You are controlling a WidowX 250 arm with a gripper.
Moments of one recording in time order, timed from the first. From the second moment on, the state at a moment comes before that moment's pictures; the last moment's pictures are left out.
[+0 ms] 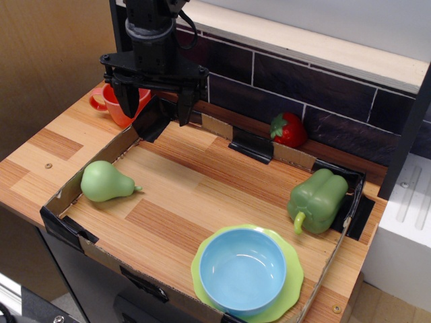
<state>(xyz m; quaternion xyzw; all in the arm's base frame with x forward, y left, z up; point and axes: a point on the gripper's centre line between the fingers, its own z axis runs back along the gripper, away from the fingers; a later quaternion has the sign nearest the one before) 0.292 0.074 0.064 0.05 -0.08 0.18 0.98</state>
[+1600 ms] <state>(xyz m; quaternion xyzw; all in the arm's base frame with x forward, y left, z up) 0.221 -0.069 0.038 0.02 -0.08 -0.19 0.98</state>
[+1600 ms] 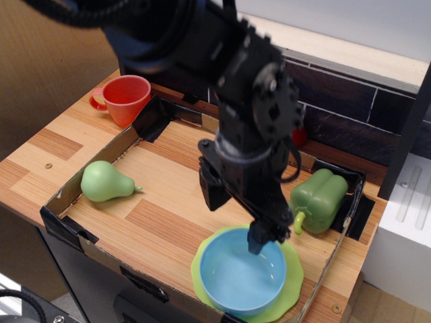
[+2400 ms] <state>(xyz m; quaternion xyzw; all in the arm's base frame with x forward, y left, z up) 0.220 -0.061 0.023 -0.01 -0.04 -0.18 0.98</state>
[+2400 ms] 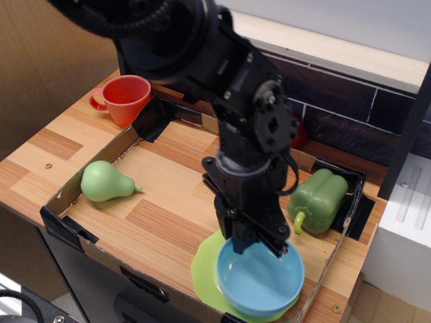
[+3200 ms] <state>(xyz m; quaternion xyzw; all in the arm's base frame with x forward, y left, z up) 0.275 0.011 0.071 -0.04 -0.08 -0.05 0.99</state>
